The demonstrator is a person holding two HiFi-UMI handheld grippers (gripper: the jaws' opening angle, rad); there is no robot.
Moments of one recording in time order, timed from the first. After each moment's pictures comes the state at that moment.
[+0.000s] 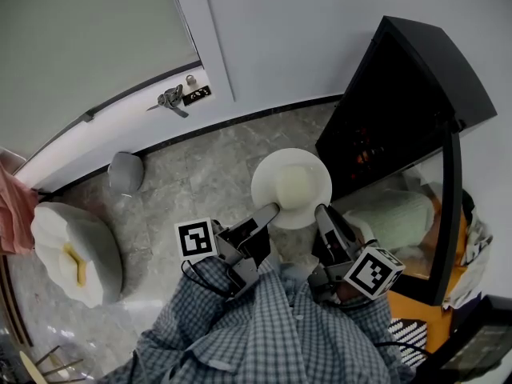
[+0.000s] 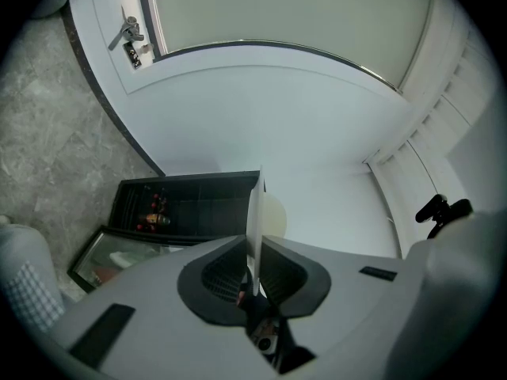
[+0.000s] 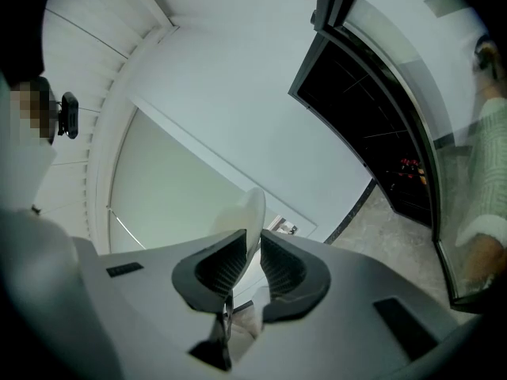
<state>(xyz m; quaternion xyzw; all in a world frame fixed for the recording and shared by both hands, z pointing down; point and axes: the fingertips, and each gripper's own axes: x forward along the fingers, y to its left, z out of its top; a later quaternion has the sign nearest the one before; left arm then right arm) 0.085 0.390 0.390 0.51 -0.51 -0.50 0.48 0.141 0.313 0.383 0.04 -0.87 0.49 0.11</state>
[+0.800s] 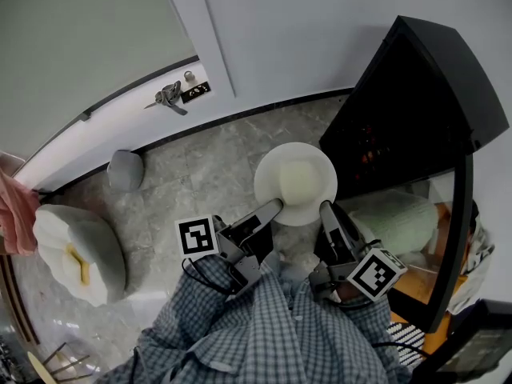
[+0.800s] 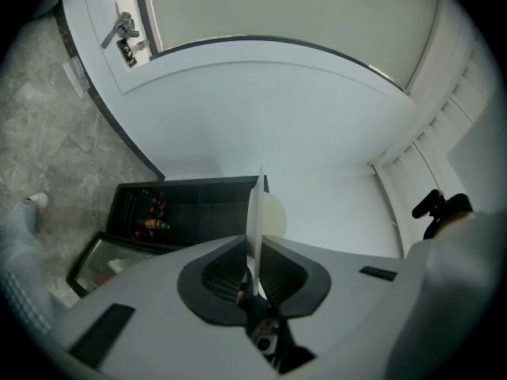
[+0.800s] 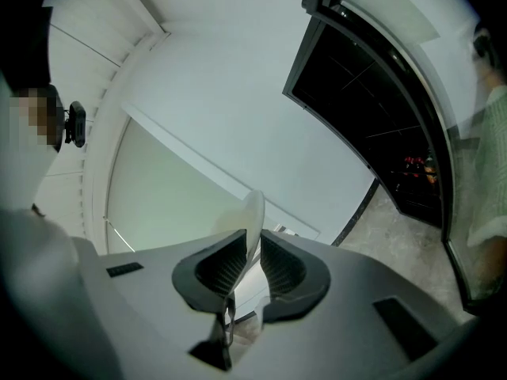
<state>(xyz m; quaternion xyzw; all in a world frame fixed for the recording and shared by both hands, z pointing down) 0.044 0.358 0.393 0.51 -0.51 -0.50 0.48 0.100 0.279 0.384 0.04 -0.87 0.49 0.09</state>
